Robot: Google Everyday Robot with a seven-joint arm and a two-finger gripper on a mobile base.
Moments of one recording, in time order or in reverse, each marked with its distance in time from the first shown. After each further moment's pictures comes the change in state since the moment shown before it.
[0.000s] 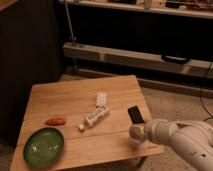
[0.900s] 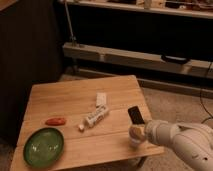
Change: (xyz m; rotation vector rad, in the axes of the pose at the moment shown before) arm -0.001 -0.002 -0.001 0.006 0.019 -0.005
